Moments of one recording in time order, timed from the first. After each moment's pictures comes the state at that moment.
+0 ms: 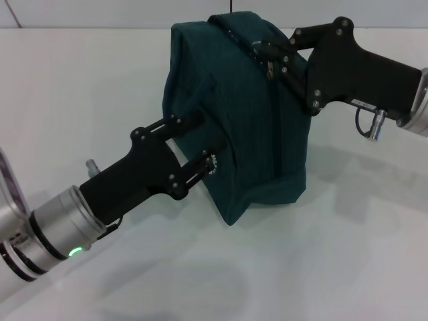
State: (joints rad) left arm -0.46 -2.11 1.13 0.01 1.07 1.66 -0.50; right arm 0.57 2.03 -1.42 -0.53 -0.93 -1.47 0.57
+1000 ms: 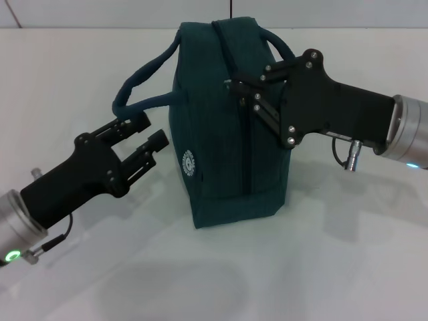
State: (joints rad) left arm -0.31 -2.04 1.13 0.21 1.09 1.65 -0.85; right arm 0.57 2.03 -1.63 -0.53 -0.80 -1.46 0.48
